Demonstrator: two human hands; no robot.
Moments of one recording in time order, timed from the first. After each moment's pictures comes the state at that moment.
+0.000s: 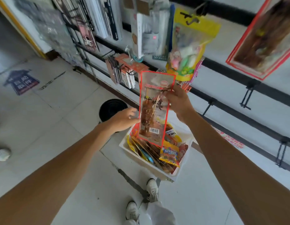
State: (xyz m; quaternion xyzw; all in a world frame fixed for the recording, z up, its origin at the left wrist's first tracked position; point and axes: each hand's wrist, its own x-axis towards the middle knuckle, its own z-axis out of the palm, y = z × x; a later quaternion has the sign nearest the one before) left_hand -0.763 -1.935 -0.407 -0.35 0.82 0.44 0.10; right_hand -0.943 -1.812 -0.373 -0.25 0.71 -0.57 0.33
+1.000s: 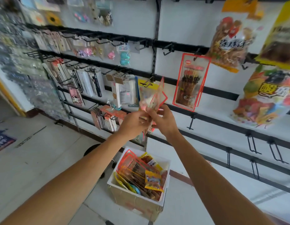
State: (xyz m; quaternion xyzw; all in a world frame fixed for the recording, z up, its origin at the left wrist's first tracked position) left_hand -0.798 -1.836 -0.231 -0.15 0.86 0.46 -0.18; right_hand -0.890 -1.721 -0.225 -0.24 0.73 -0.61 0.17
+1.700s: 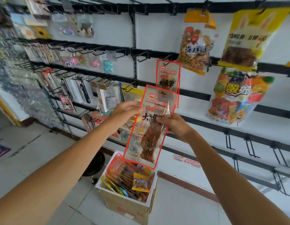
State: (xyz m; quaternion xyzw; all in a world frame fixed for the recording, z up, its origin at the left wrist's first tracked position) left_hand -0.824 -1.776 -0.171 -0.16 0.78 0.58 -0.17; right_hand -0.953 -1.593 -0.200 -0.30 0.67 -0.60 0.32
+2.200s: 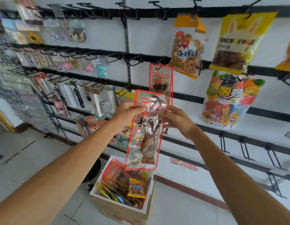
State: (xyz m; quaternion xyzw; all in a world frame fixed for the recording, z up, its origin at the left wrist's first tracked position) left_hand -0.863 -1.755 -0.163 -0.17 0.76 0.60 -0.20; right_hand -0.981 -1.572 -0.174 -0.35 0.68 -0.59 0.26
